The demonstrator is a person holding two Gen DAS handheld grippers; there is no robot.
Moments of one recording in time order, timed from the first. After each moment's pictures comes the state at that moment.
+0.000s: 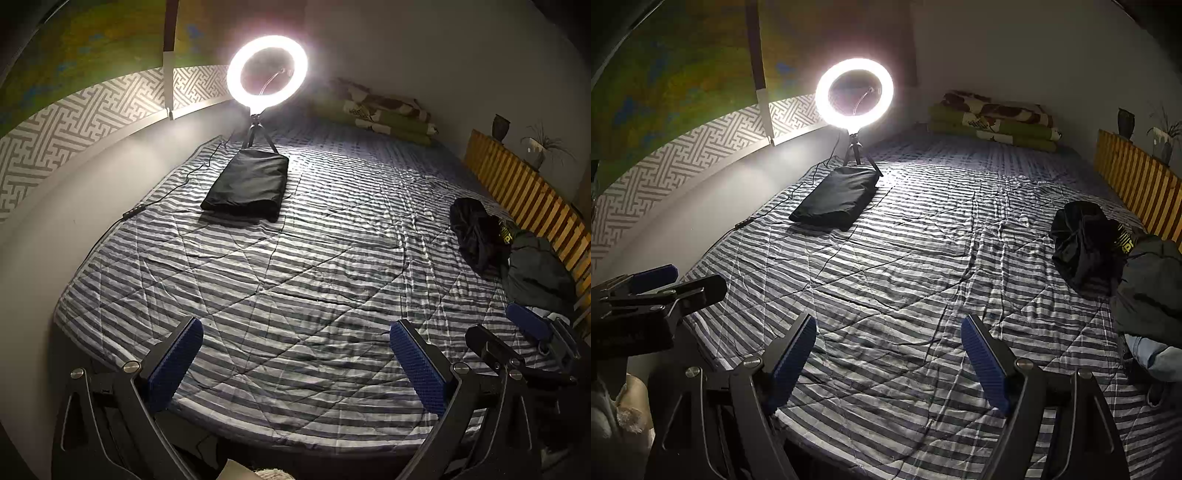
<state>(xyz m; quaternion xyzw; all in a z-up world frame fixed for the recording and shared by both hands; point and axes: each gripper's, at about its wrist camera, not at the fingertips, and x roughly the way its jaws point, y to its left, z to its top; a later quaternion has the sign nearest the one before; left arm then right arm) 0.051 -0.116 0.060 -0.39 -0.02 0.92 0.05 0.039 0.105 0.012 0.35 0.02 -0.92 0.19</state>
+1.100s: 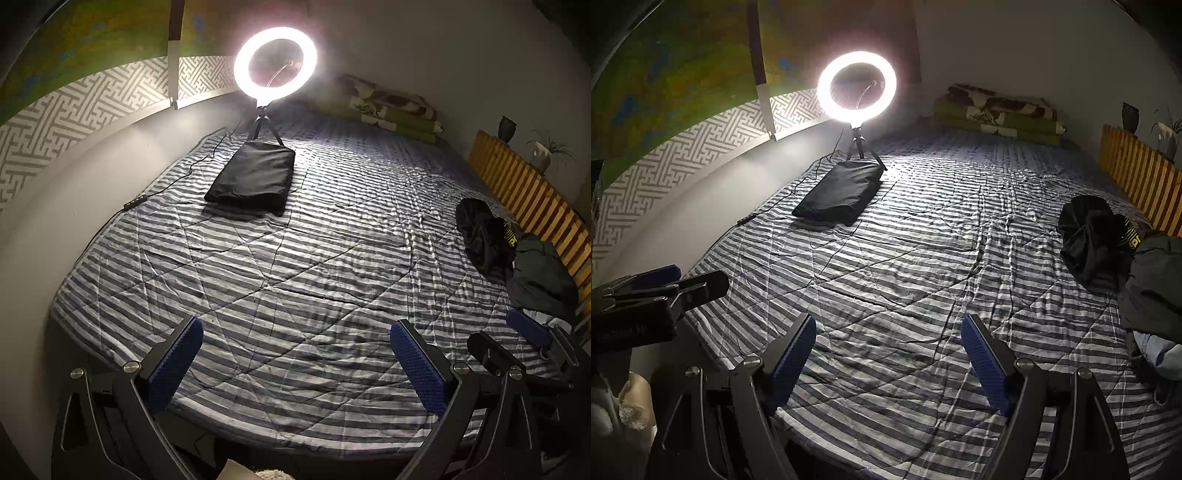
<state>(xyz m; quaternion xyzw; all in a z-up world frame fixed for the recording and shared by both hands) 0.040 -0.123 0.050 -0.40 -0.03 0.91 0.04 0.031 0.102 0.004 0.37 0.02 -0.91 0.19</state>
